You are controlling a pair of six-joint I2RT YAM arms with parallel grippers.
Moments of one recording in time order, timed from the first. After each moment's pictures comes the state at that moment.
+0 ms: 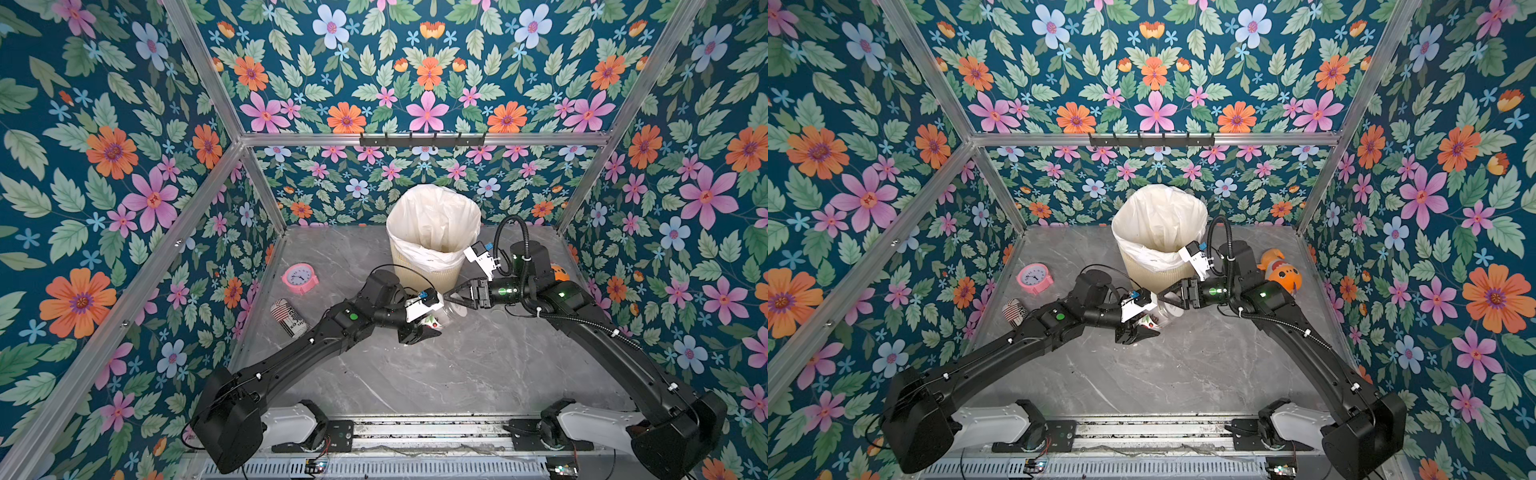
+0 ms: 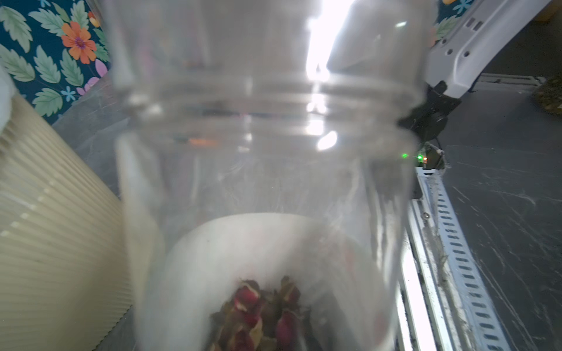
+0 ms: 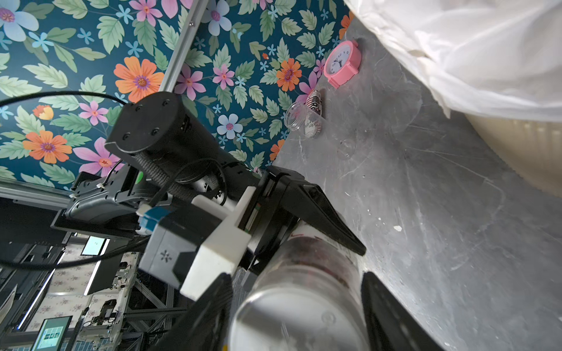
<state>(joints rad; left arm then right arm) -0.76 1.26 0.92 -0.24 0.60 0.39 0.46 1.21 1.16 -0.52 -0.85 0.48</state>
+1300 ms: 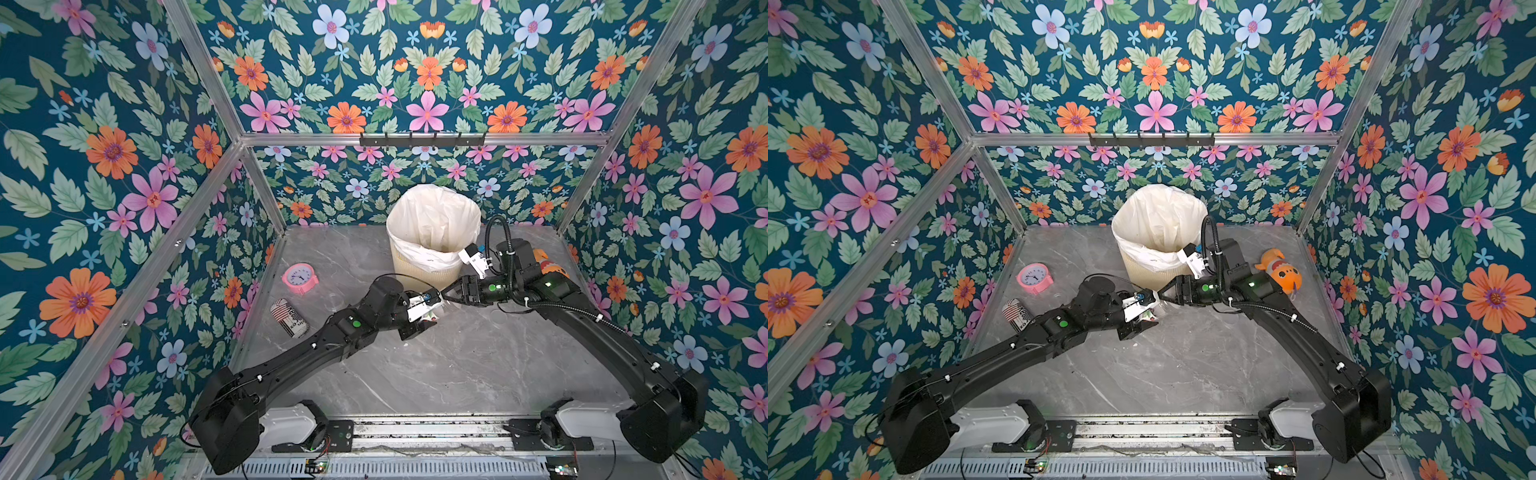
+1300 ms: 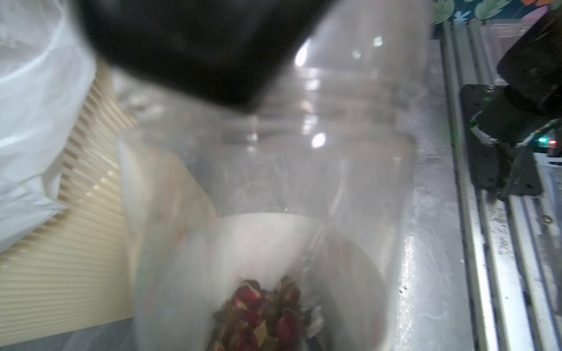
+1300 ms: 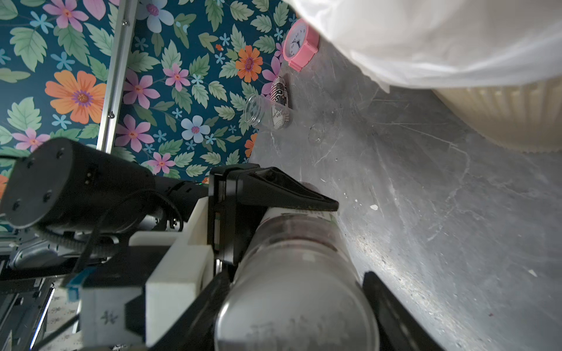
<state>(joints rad) -0.82 1.26 0.90 -0.23 0.36 0.40 0.47 1.29 1.21 -0.62 -0.77 0.48</state>
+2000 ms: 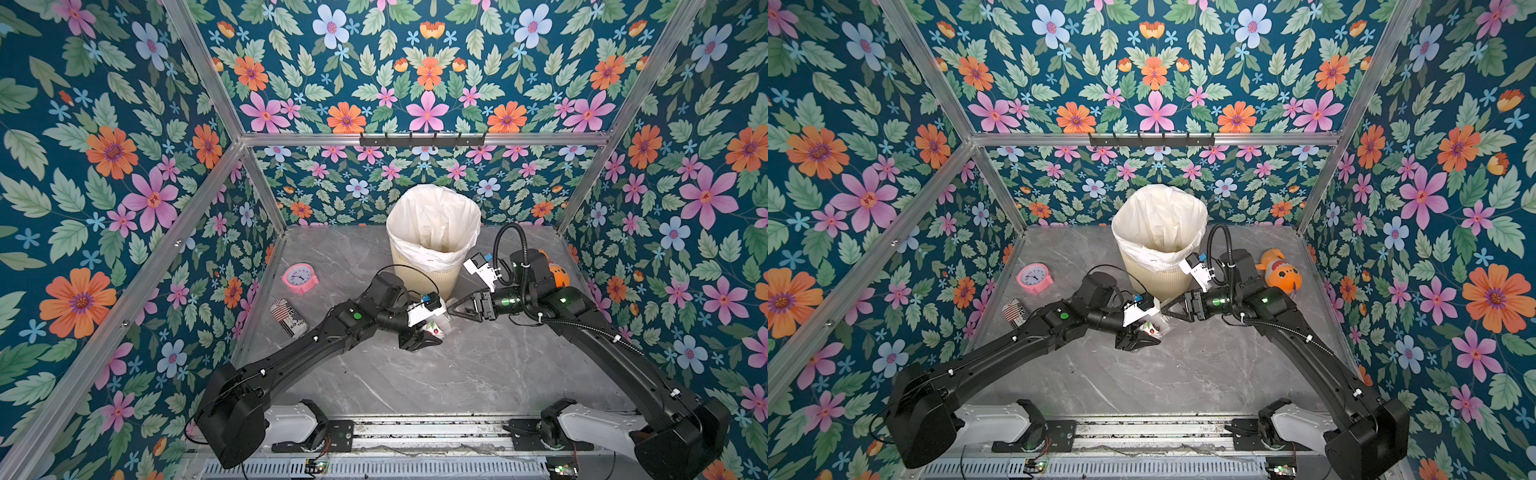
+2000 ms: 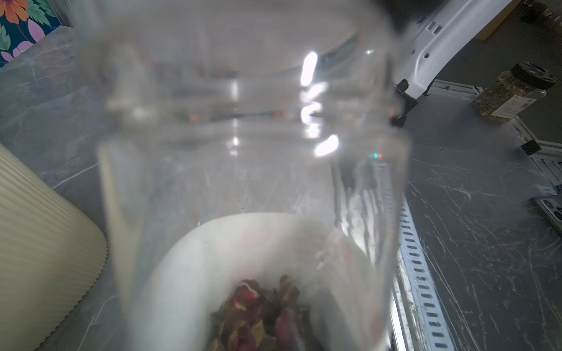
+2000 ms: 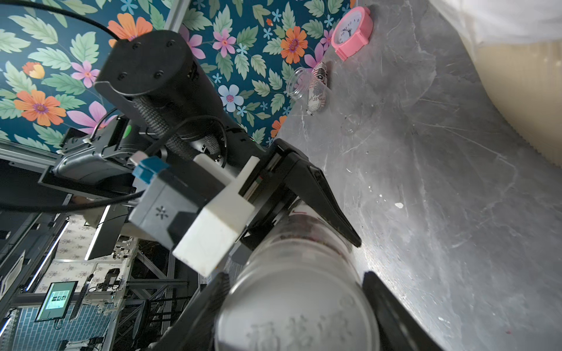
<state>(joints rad) -0.79 1.28 0.94 -0.35 0.72 0.37 0.44 1.17 1.09 -0.56 -0.93 0.37</state>
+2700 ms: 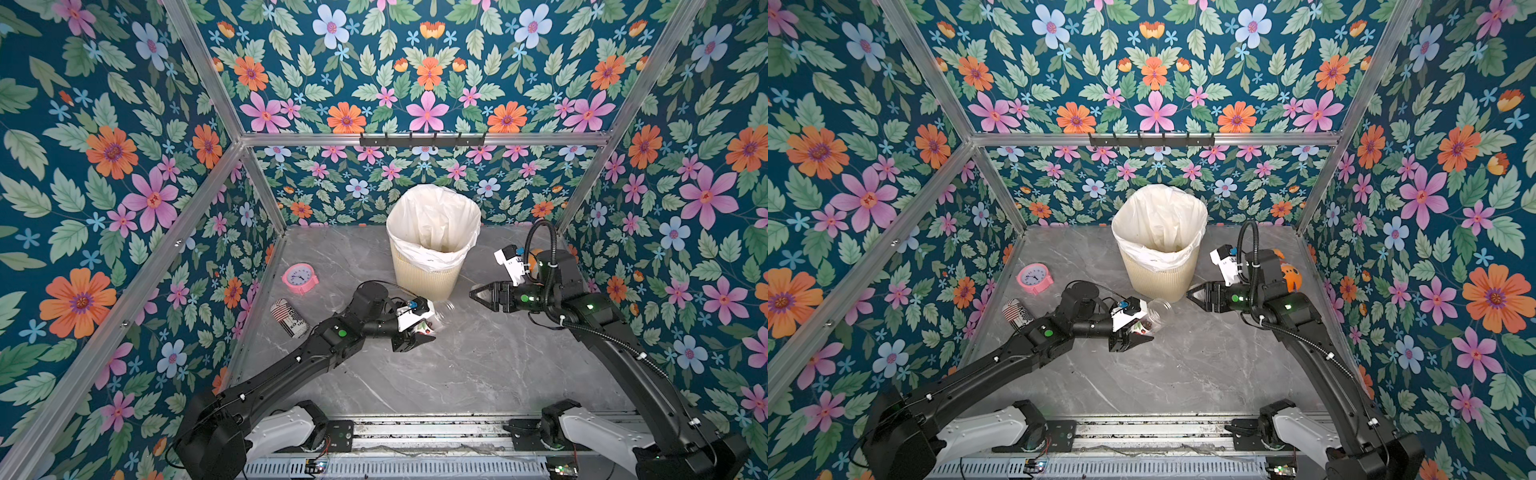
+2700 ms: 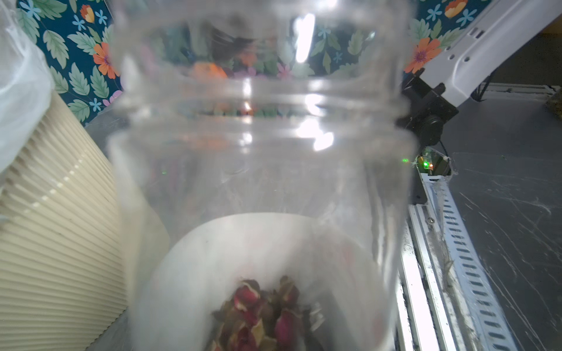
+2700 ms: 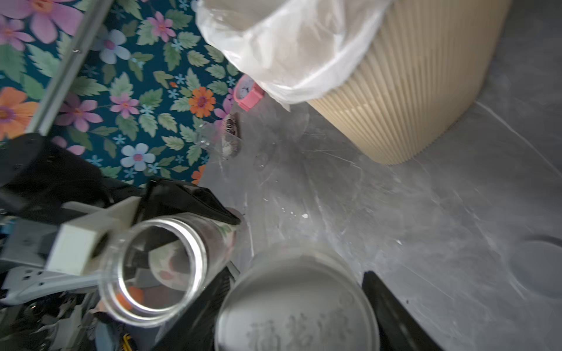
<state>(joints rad) -0.77 1.12 0.78 -0.14 0.59 0.34 0.31 1.03 1.07 -0.73 -0.56 0.33</state>
